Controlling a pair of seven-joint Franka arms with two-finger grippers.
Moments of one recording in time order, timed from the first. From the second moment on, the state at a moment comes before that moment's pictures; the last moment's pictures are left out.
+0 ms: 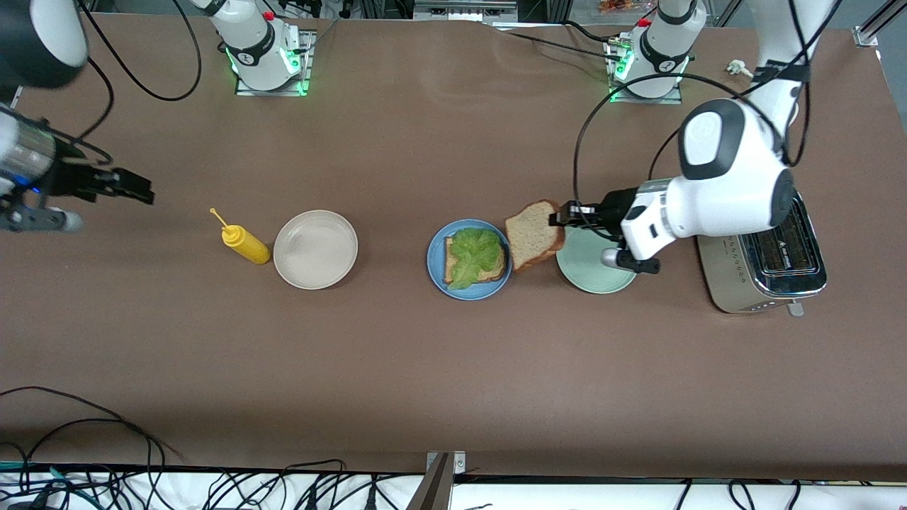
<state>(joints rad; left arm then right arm) -0.12 0.31 -0.20 -1.78 -0.75 1.95 0.03 -0.01 0.07 0.01 -1.64 -0.02 1.62 0.03</state>
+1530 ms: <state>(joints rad) -0.36 0.59 -0.15 -1.73 -0.92 2.24 0.03 0.07 0.04 -0.08 -1.56 -0.02 1.48 0.03</state>
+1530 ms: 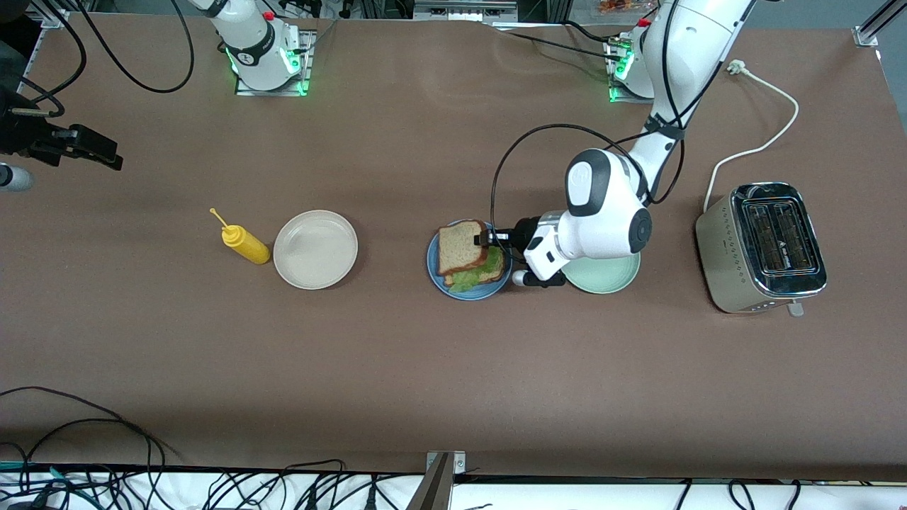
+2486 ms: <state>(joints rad) -0.35 0.59 -0.02 -1.71 -0.92 2.23 0.13 0.08 0.05 -0.08 -1.55 -0.02 1.55 0.05</state>
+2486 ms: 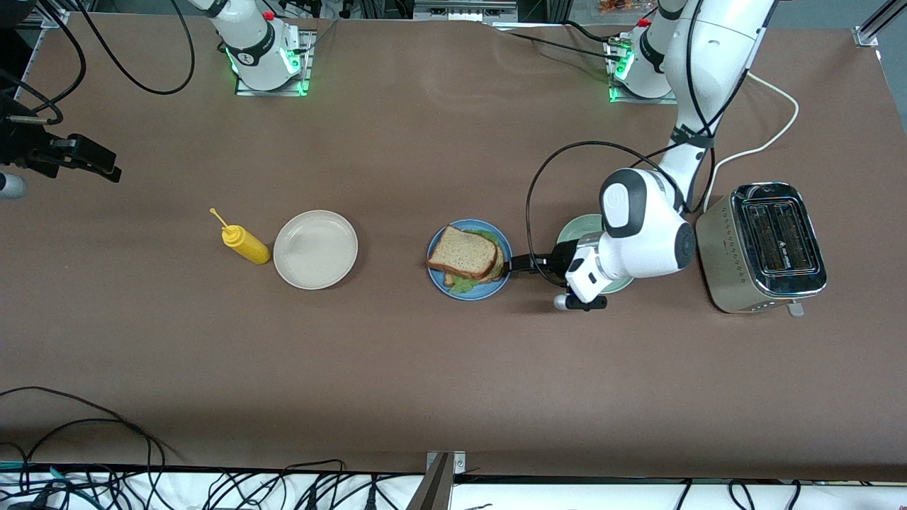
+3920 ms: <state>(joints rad) -0.13 0.21 0.09 -1.68 -0.10 1.90 0.22 0.09 0.05 -0.06 -1.51 -0.03 1.56 0.07</state>
